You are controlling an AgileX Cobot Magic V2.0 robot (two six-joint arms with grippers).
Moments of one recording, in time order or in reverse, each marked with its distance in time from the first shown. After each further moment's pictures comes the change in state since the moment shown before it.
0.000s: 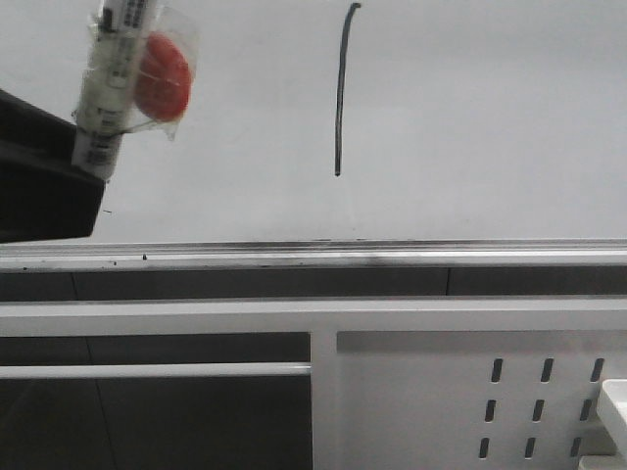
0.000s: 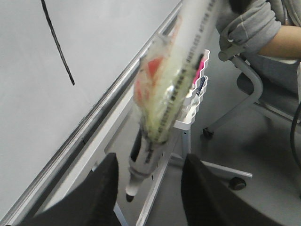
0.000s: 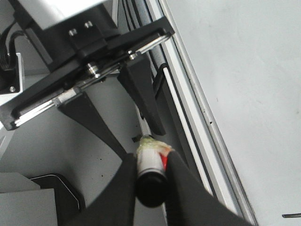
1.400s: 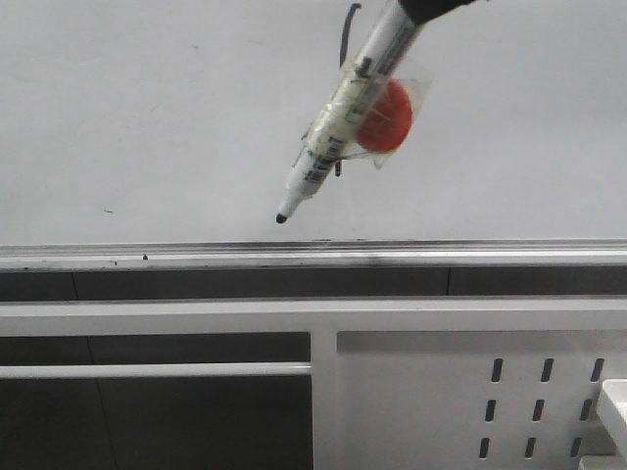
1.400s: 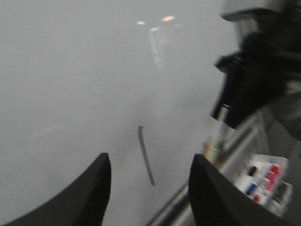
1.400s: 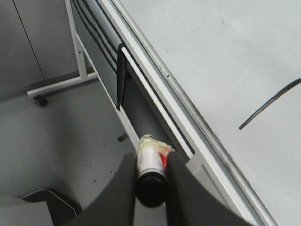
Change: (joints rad) left arm 0.000 -0.702 0.150 -0.148 0.142 -0.075; right arm -0.166 -0.241 0.256 0.020 -0.065 0.059
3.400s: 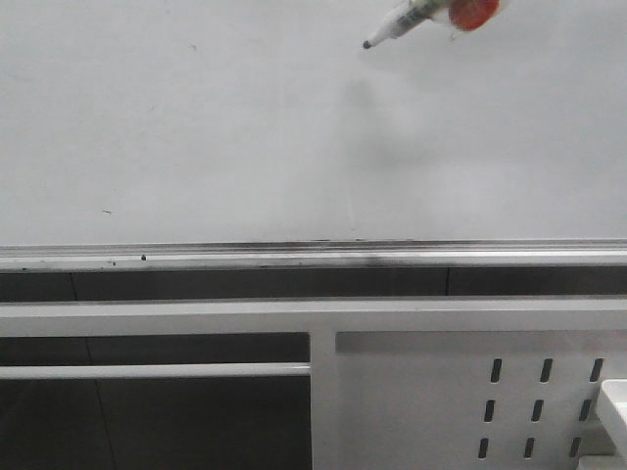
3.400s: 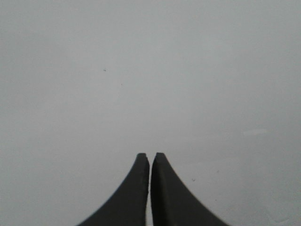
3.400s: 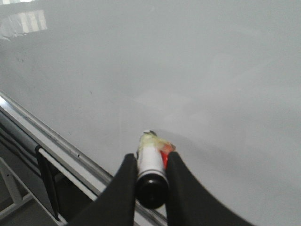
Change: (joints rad) left arm 0.000 -0.199 -0.181 -0.235 0.841 0.162; right arm -0.257 -0.201 0.340 0.145 -0.587 0.002
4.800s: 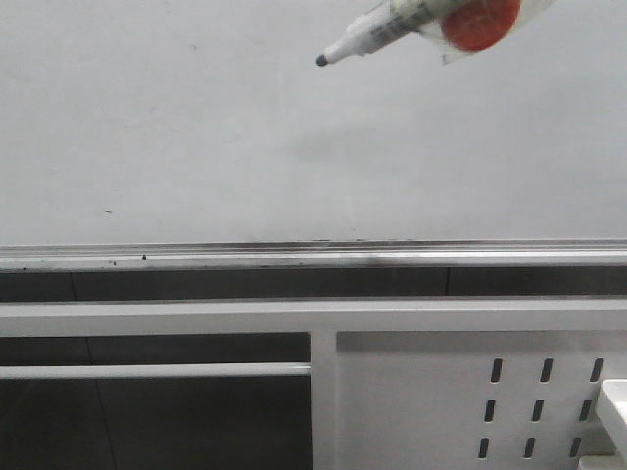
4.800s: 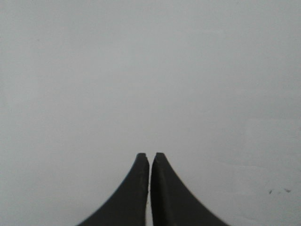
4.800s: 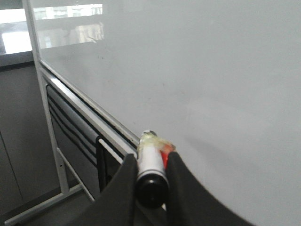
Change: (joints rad) left arm 0.000 0.000 0.000 -0.014 0.341 0.000; right arm 0.180 -0.200 0.123 -0.001 0.042 0.004
